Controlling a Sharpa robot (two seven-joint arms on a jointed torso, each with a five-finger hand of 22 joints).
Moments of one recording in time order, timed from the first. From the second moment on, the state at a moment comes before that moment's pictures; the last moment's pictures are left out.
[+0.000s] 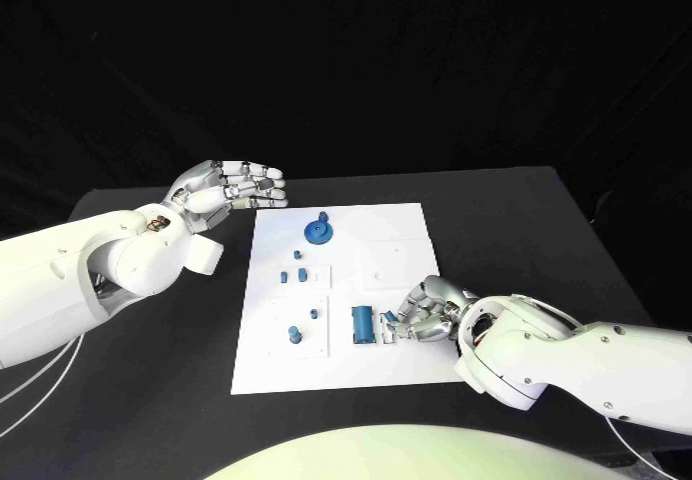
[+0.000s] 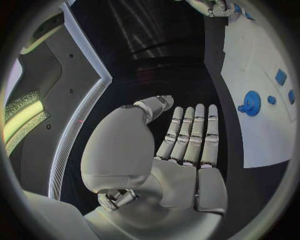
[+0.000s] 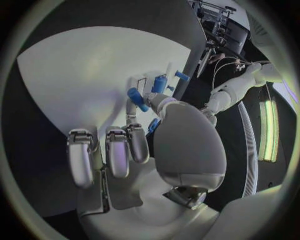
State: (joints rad) left arm 1.18 -0.92 -0.01 1.48 -0.15 -0.06 0.33; left_hand 1.32 -0.19 0.62 0.01 0.29 0.80 0.21 0.34 0.25 0.80 0.21 0.34 0.06 0.77 0.17 0.50 0.12 0.18 0.74 0.29 0.24 0.12; right arm 1.01 -0.95 -0.14 1.92 -1.14 -0.54 -0.62; right_hand 1.21 -0.24 0.51 0.24 0.41 1.05 0.05 0.38 0.60 1.47 -0.02 1.42 1.31 1.46 -0.08 1.57 1.31 0.01 1.47 0.03 1.57 1.31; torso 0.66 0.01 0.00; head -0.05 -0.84
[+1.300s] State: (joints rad) left arm 1.18 -0.93 -0.01 1.48 -0.15 -0.05 0.33; left_hand 1.32 -0.19 0.62 0.01 0.29 0.80 0.21 0.34 0.25 0.80 0.21 0.34 0.06 0.77 0.17 0.50 0.11 0.18 0.74 0.29 0.23 0.12; right arm 1.01 -0.93 -0.14 1.90 -1.13 -0.51 -0.63; right_hand 1.09 -0.24 0.36 0.29 0.34 1.07 0.05 0.38 0.60 1.47 -0.02 1.41 1.31 1.46 -0.08 1.57 1.31 0.01 1.47 0.03 1.57 1.31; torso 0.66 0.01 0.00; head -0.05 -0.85
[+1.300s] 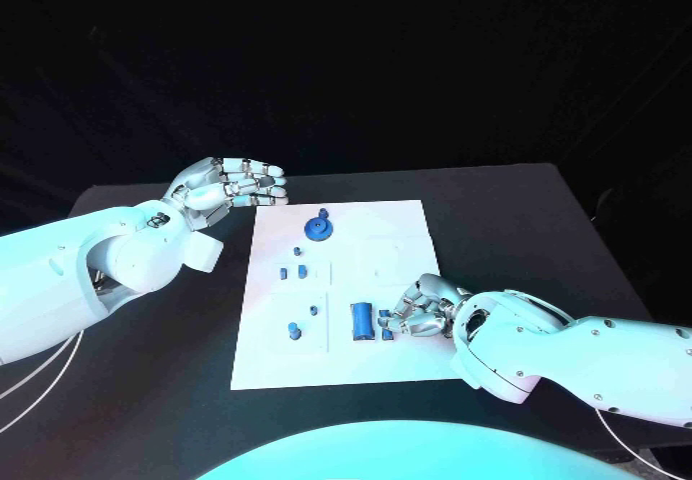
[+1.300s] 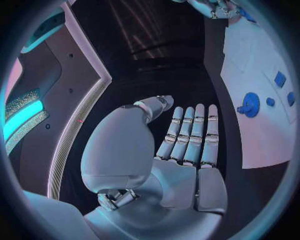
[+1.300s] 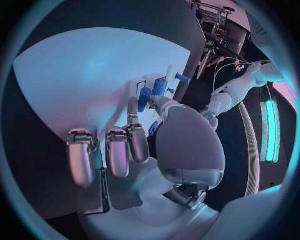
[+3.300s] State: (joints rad) left arm 1.18 -0.92 -0.01 1.47 -0.15 -0.05 0.32; left_hand 1.32 -0.18 0.62 0.01 0.29 0.80 0.21 0.35 0.25 0.80 0.21 0.34 0.06 0.77 0.17 0.49 0.12 0.18 0.75 0.29 0.23 0.11; right arm 1.01 -0.92 -0.13 1.83 -1.11 -0.44 -0.54; right_hand 1.25 -0.11 0.02 0.29 0.05 1.09 0.04 0.36 0.59 1.47 -0.02 1.40 1.31 1.46 -0.08 1.57 1.31 0.01 1.47 0.03 1.57 1.31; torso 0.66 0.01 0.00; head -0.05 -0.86
